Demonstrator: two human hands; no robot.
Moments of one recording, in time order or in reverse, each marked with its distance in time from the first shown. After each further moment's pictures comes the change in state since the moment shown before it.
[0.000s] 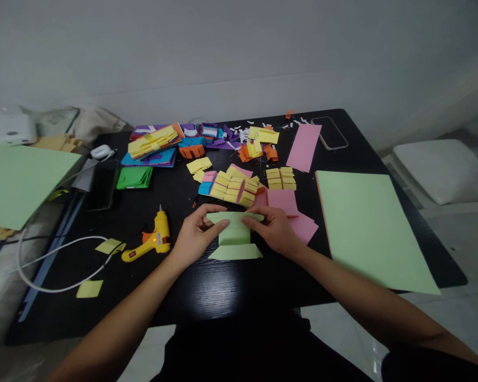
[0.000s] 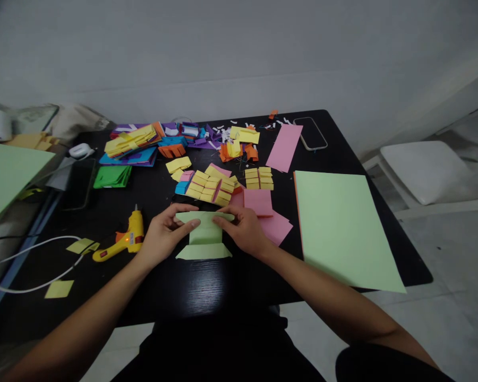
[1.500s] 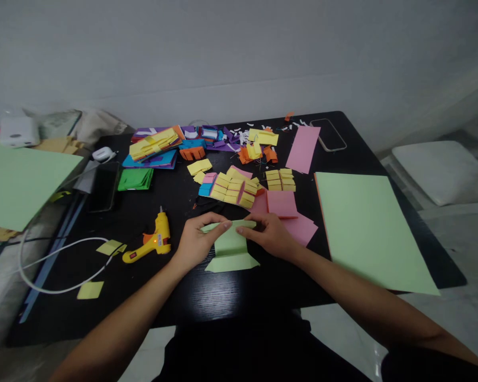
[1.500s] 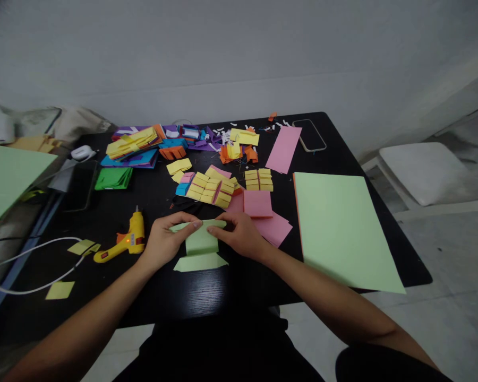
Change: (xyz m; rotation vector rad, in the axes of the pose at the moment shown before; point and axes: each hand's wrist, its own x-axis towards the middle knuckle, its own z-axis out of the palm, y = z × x) left_hand -0.001 -0.001 0.003 0.149 0.064 0.102; right_hand -0.003 0.001 0.002 -0.007 -0.174 0.068
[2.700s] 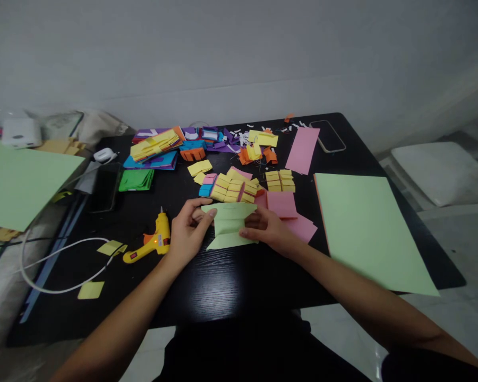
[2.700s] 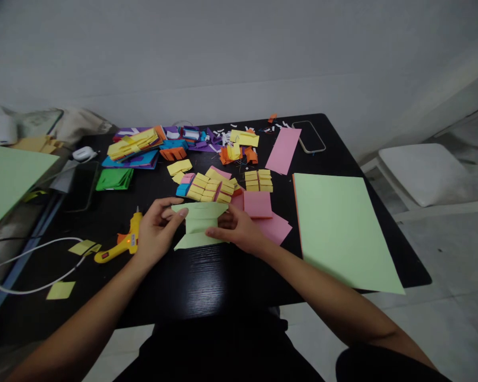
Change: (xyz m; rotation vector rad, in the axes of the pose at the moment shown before) left_hand 0.005 -0.010 -0.008 -0.114 0.135 0.101; right_hand 0.005 0.002 -0.003 0.411 -0.081 0.085
